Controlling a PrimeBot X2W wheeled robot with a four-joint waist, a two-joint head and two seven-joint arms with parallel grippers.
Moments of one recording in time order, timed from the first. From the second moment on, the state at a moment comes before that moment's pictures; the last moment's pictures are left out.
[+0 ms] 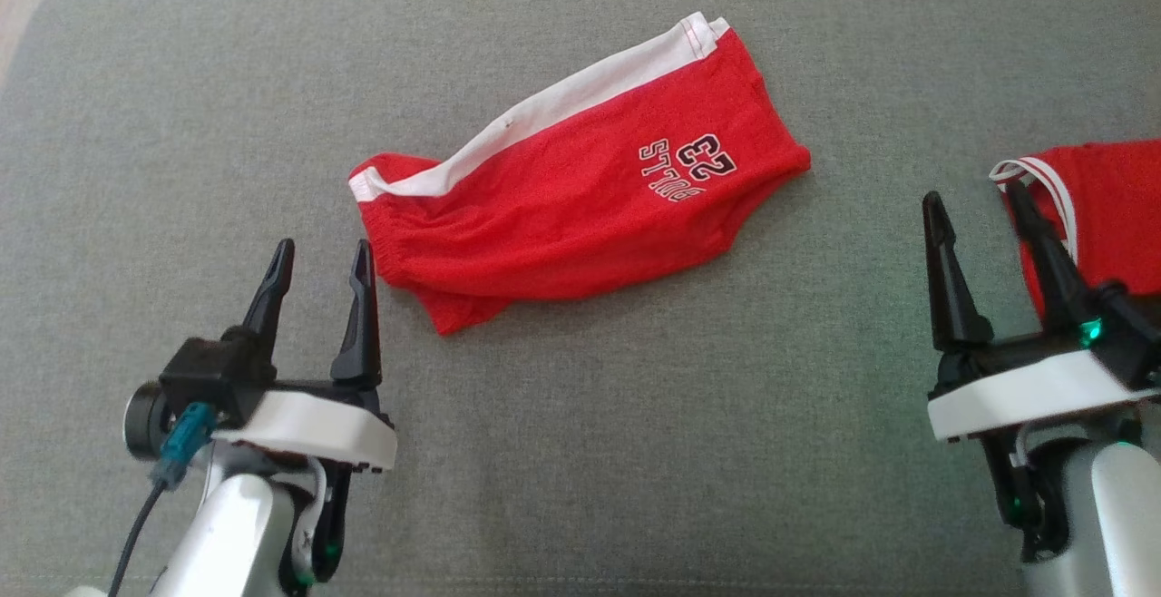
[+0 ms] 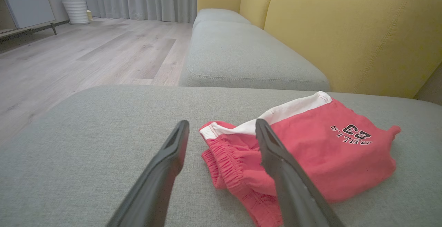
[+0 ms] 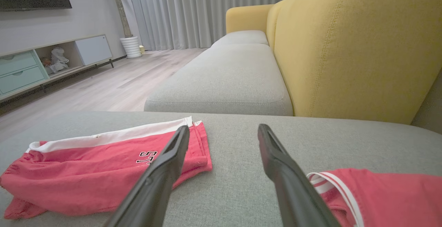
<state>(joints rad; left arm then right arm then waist) -0.14 0.22 -0.34 0.10 -0.35 0.17 -0.25 -0.09 -0.12 0.03 -0.07 0.17 0.12 0.01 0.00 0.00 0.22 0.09</state>
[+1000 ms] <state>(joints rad) -0.22 0.21 -0.37 0.10 -0.34 0.17 -0.25 -0.23 -0.12 0.03 0.04 0.19 0.12 0.09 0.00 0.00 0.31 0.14</state>
